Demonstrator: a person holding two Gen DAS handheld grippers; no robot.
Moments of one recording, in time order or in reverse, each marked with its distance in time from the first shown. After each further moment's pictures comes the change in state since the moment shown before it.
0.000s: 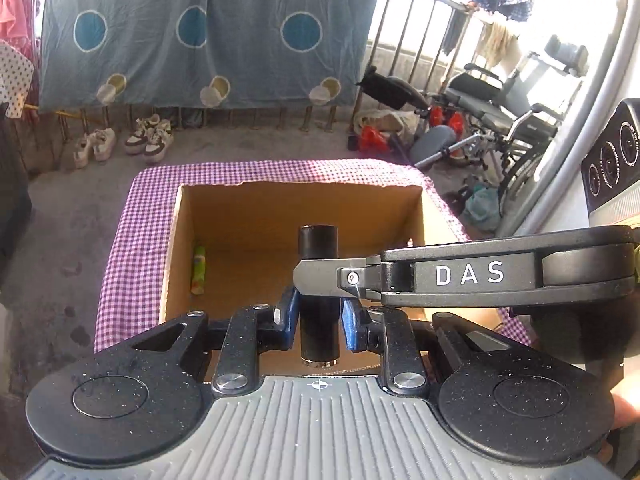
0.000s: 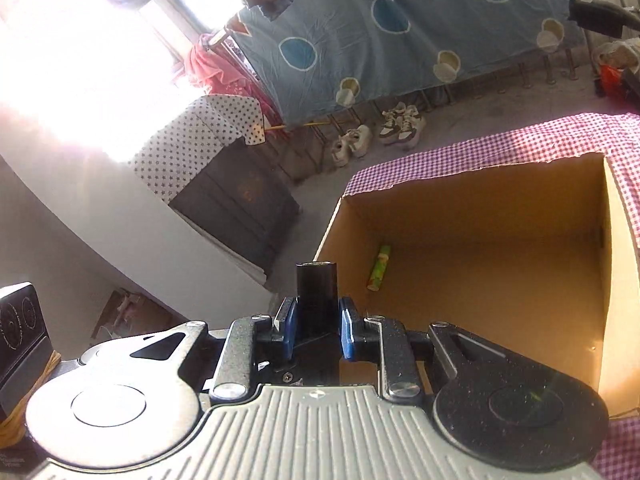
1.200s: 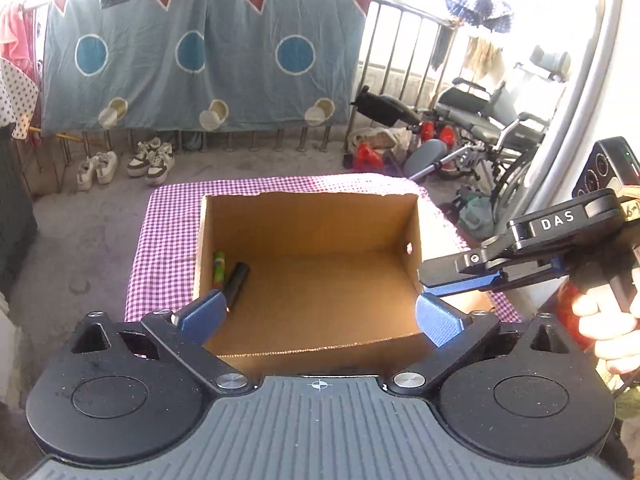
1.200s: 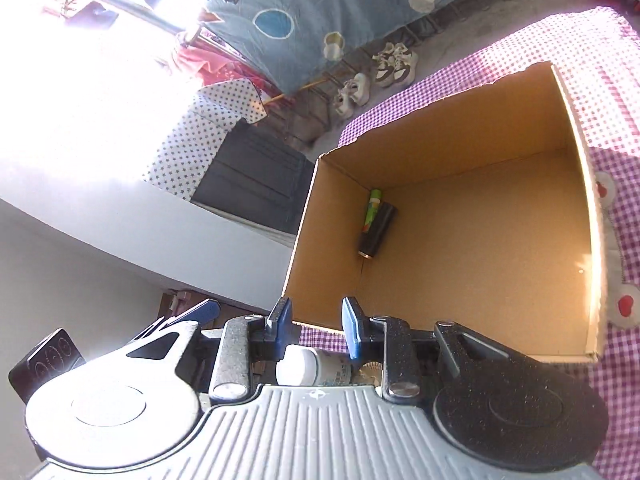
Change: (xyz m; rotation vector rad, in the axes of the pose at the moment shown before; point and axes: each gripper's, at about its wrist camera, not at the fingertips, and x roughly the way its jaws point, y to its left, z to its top) left arm -0.085 0.015 -0.037 0.075 -0.120 -0.026; right arm -0.063 -0.067 -0.011 0.213 0.089 0.146
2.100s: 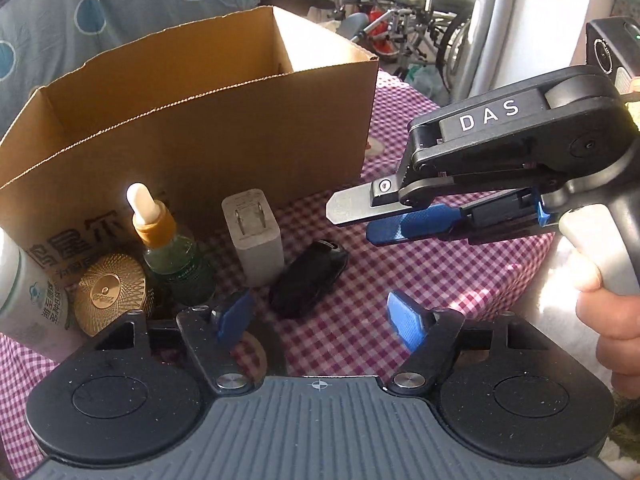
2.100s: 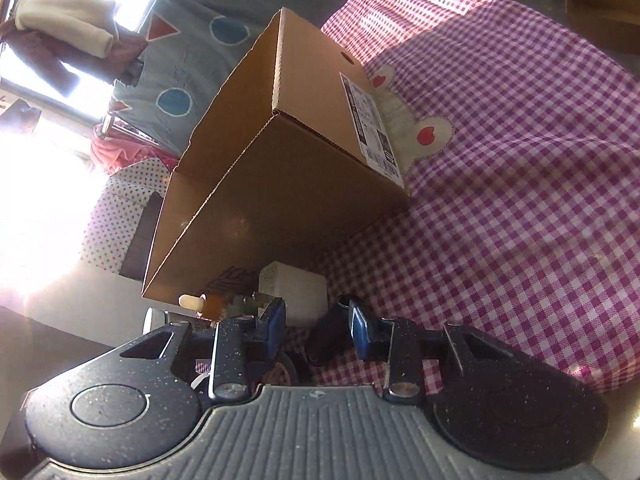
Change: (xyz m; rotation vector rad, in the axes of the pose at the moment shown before) left arm 0.118 -0.111 -0.120 0.255 0.251 -0.043; right arm -0.007 -0.131 -0.134 0.248 -0.227 -0.167
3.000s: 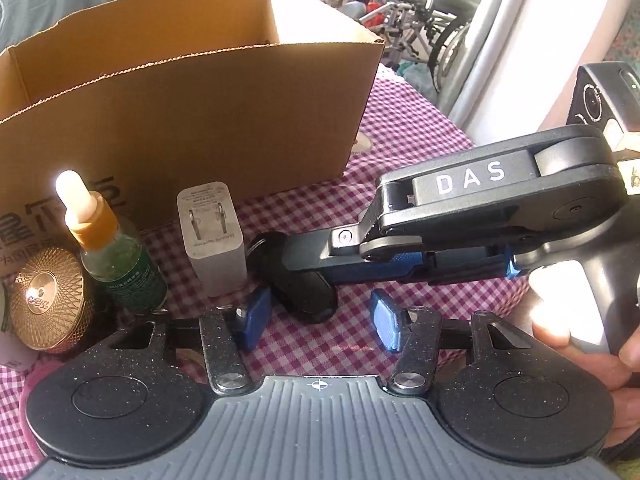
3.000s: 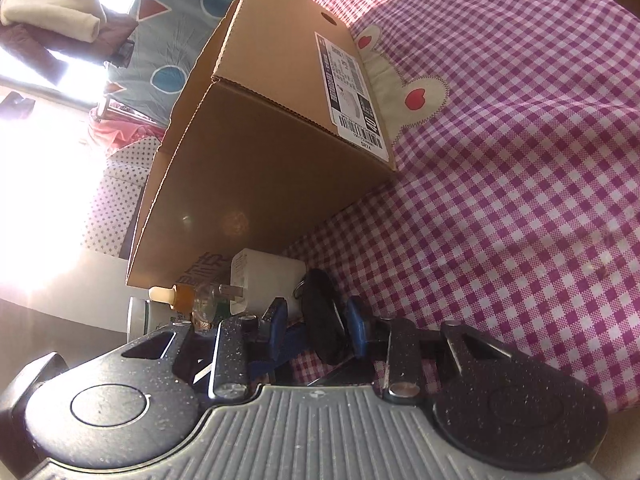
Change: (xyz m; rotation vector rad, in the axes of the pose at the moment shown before) left arm 0.022 0.000 0.007 -0.096 0.035 -0.100; right arm 0.035 -0.028 0.008 0.030 0.103 0.030
